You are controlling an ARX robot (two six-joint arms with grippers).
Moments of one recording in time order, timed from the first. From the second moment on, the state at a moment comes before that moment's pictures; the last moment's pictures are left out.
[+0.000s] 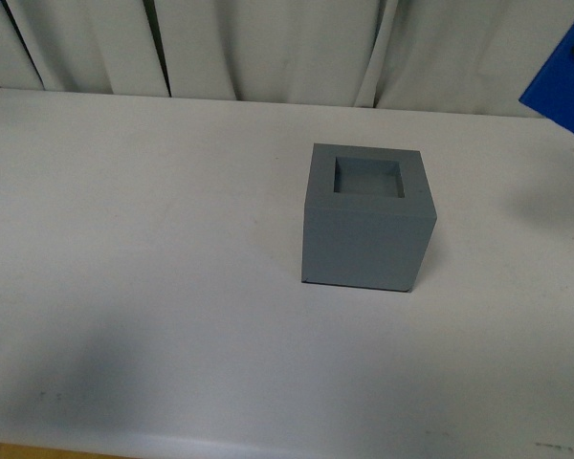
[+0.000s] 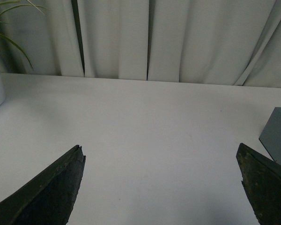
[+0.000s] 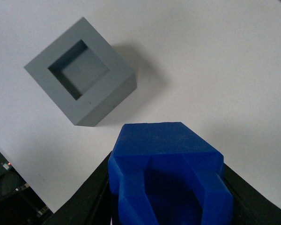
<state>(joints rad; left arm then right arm) 0.00 0.00 0.02 0.00 0.00 0.00 0.08 1.64 1.49 -0.86 -0.37 -0.61</state>
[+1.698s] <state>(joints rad) 0.00 0.00 0.02 0.00 0.00 0.00 0.32 1.98 1.77 -0.98 -0.36 -0.96</state>
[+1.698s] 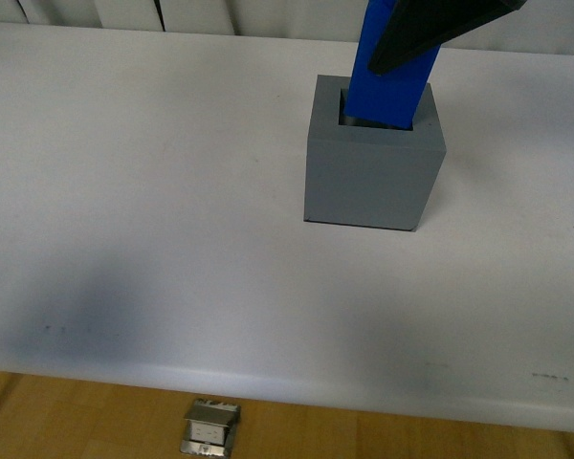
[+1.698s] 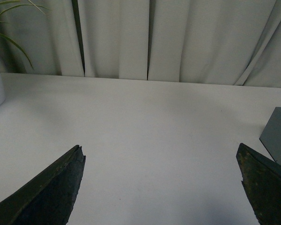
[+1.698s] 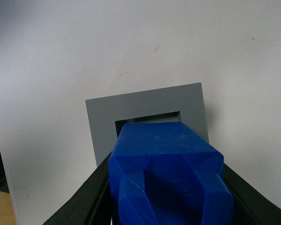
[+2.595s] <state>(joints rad) 0.00 0.00 0.02 0.00 0.00 0.00 0.34 2.02 1.82 -1.05 -0.34 -1.03</state>
